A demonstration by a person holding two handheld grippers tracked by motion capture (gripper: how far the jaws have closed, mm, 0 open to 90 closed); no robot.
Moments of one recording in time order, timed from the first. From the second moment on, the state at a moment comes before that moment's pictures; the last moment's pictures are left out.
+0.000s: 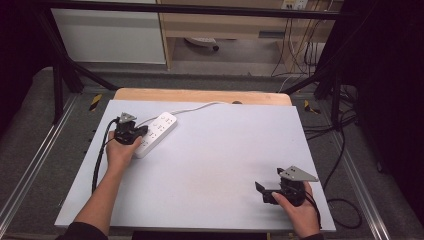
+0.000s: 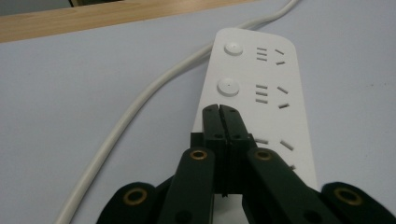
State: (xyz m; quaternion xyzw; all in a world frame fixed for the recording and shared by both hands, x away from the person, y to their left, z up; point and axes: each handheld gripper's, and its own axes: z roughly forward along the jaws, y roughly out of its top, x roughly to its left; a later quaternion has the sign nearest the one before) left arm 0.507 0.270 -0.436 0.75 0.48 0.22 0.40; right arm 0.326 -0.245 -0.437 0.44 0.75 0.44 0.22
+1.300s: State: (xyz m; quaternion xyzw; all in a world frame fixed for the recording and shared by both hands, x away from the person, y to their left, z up) left arm 0.506 0.270 -0.435 0.75 0.48 0.22 0.40; right arm 0.327 -0.245 -0.438 0.44 0.76 0.44 0.22
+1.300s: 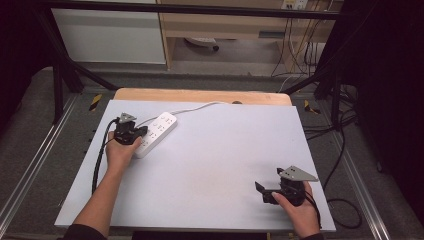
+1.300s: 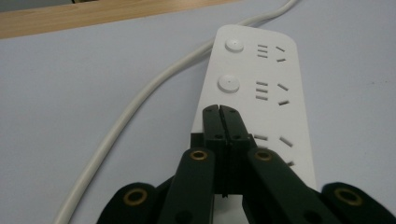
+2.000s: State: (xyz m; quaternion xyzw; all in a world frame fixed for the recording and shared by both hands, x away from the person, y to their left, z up) left arm 0.501 0.261 -0.425 0.73 0.47 0.23 0.44; right arm 0.327 -0.246 -0.436 0.44 0.75 0.44 0.22
